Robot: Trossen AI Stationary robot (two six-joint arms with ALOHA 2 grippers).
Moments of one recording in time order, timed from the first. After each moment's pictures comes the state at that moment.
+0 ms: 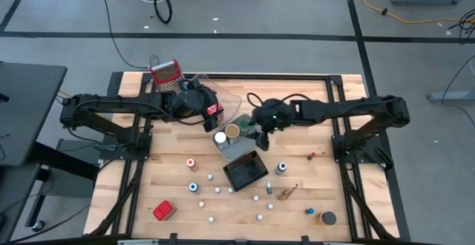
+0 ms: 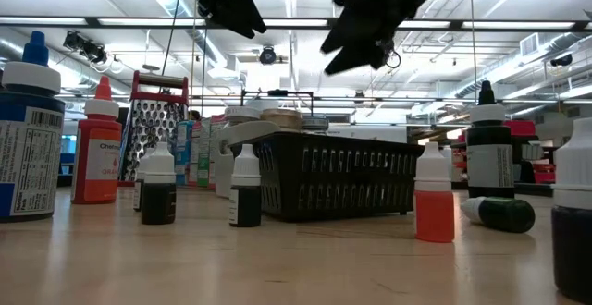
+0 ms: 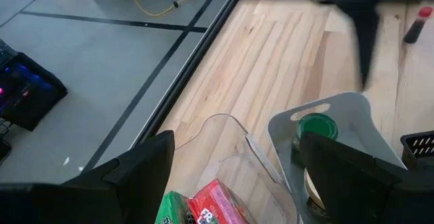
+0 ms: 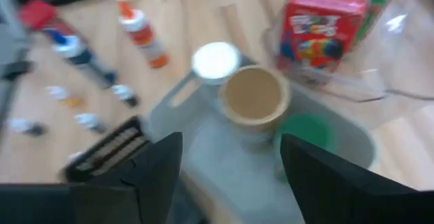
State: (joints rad) left arm 0.06 1.28 1.14 -0.48 -0.50 -0.02; right arm -0.04 1.49 1.13 -0.37 -0.06 0.20
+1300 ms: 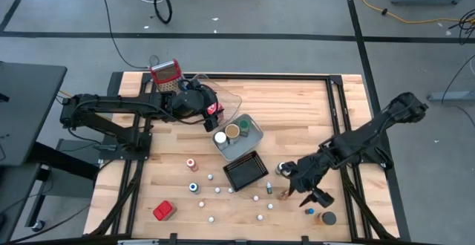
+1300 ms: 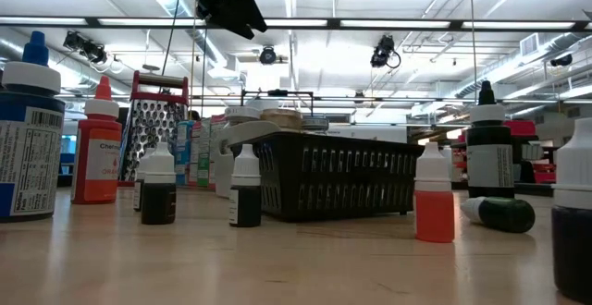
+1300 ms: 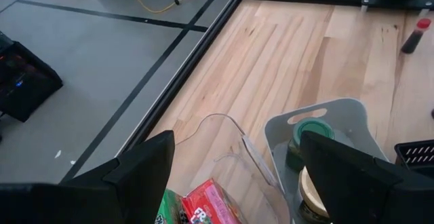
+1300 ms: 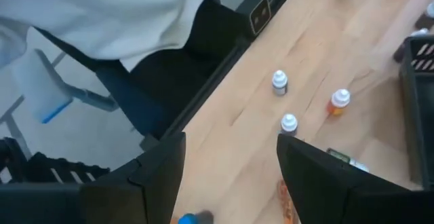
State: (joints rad) left arm 0.06 1.28 1.14 -0.48 -0.50 -0.08; right arm 0.52 1.28 0.98 -0.52 -0.36 0.06
